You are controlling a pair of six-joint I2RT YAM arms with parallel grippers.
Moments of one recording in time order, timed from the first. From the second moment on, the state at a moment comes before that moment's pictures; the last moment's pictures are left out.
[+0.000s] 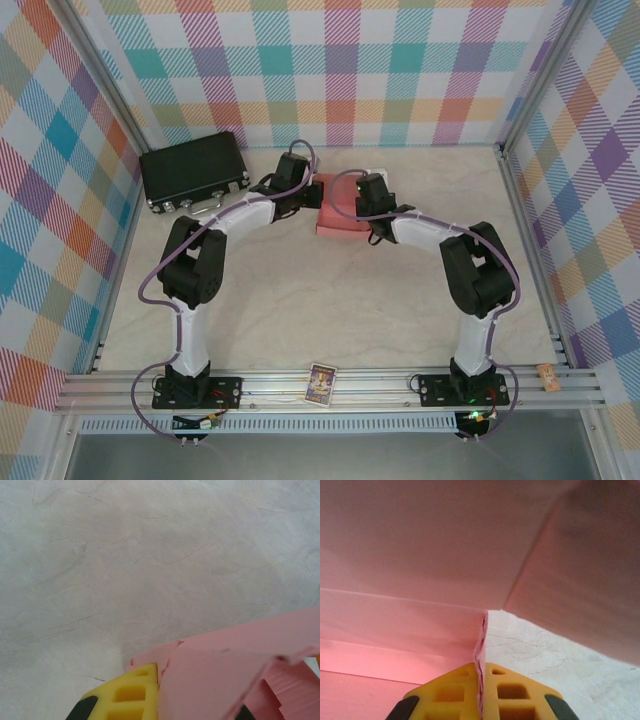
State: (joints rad) left arm -0.48 2.04 1.54 -0.18 0.11 -0.30; right arm 0.52 1.90 1.23 -0.05 0.40 0.27
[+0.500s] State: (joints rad) left arm -0.50 1.99 1.41 -0.06 0.08 -0.32; right arm 0.57 1.87 1.15 0.00 0.50 0.30
